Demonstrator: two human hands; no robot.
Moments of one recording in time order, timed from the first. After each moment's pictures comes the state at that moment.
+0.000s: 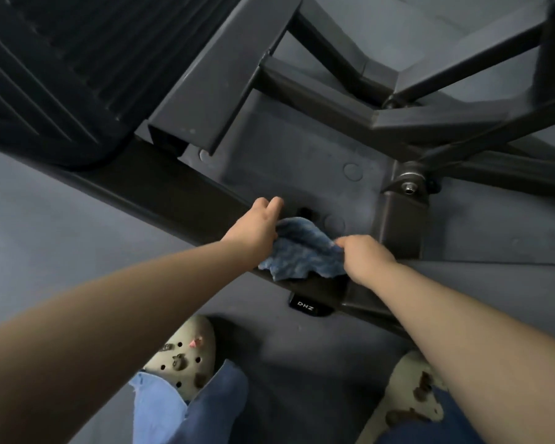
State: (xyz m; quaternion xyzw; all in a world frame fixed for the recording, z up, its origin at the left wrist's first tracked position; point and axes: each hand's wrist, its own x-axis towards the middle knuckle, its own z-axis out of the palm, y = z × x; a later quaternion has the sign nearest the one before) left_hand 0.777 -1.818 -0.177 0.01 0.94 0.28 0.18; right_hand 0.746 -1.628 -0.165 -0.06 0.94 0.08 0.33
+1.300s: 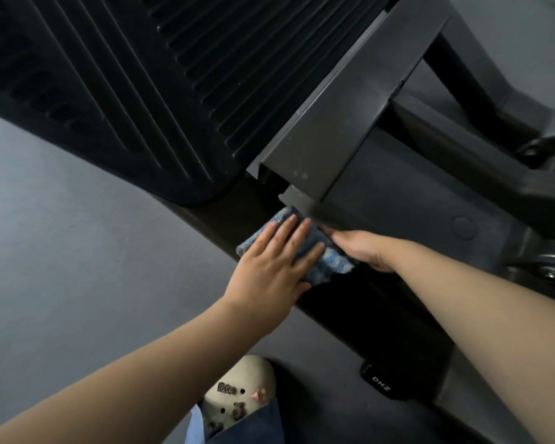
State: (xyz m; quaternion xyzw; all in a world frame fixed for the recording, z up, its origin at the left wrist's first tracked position) left_hand 0.809 -1.916 -0.183 0.07 1.00 -0.04 0.04; right_hand 0.667 -1.793 -0.202 -0.09 0.81 -0.24 0.52
